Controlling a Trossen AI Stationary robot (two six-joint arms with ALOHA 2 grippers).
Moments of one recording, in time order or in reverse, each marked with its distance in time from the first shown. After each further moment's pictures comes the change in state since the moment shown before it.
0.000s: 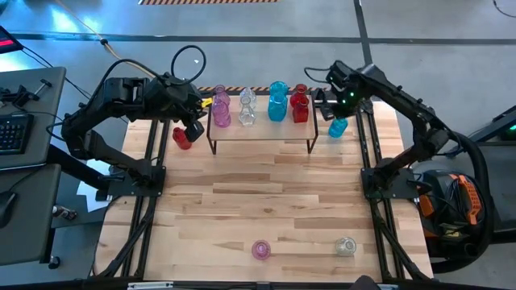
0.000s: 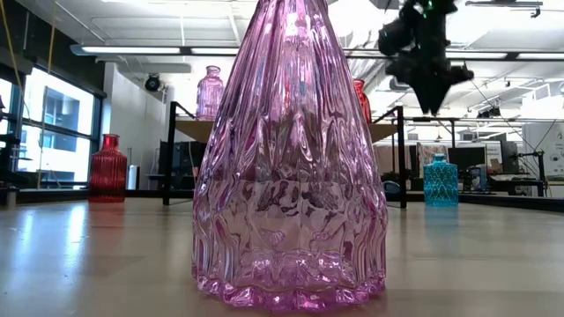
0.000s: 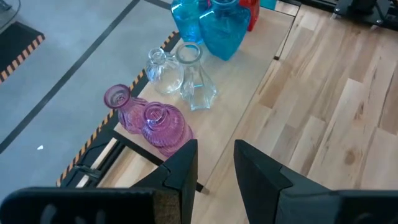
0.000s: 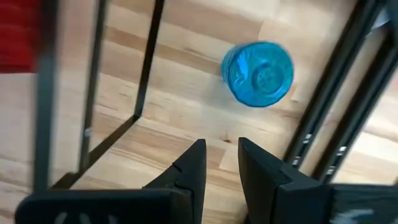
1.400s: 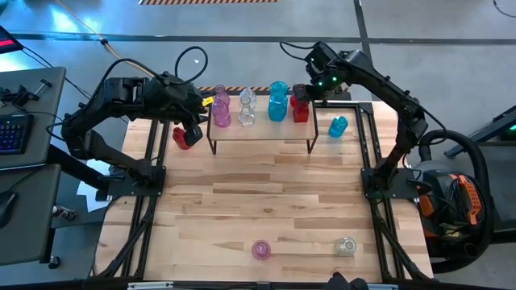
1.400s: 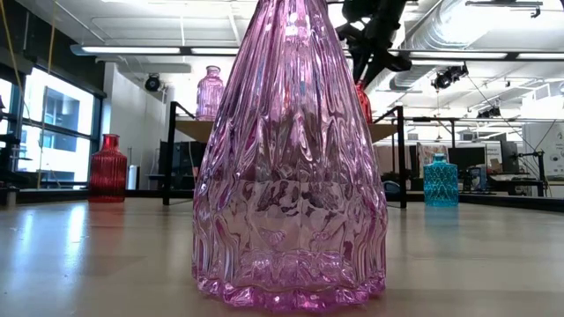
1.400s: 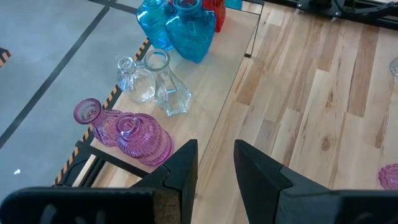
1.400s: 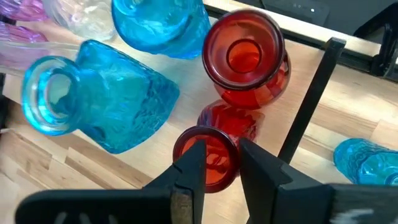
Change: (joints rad) left arm 0.000 0.000 0.001 0.029 0.103 0.086; right arm 0.151 0.210 0.445 0.112 -0.126 0.117
